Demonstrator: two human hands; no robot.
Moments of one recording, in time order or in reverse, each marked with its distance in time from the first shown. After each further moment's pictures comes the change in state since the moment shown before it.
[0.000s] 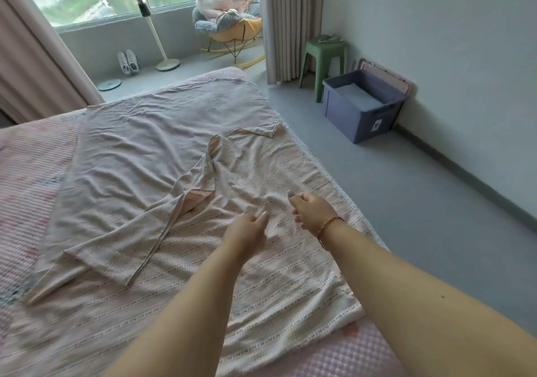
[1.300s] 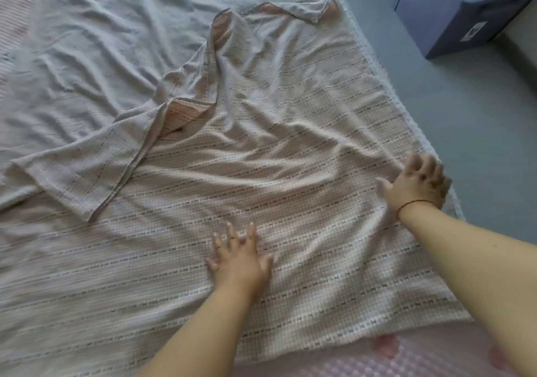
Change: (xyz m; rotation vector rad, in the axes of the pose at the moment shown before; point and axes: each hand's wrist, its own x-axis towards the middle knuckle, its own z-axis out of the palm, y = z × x) left_hand 0.100 -0.189 0.128 0.610 -0.217 -0.402; right_hand 0.206 0.203 -0.030 -1.089 0.325 0.119
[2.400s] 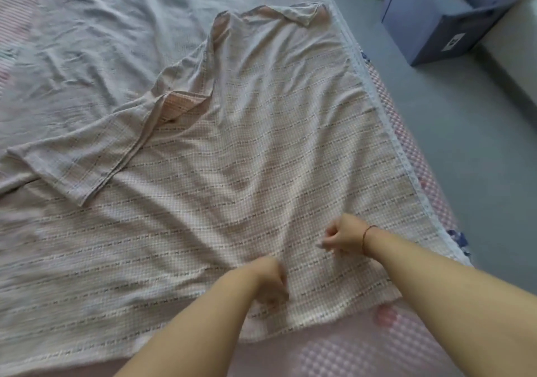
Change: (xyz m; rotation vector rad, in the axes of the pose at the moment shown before) left_hand -0.026 -0.008 0.008 -0.027 -0.557 0.322; right_hand -0.116 -0.047 0.016 0.246 -0.951 -0.332
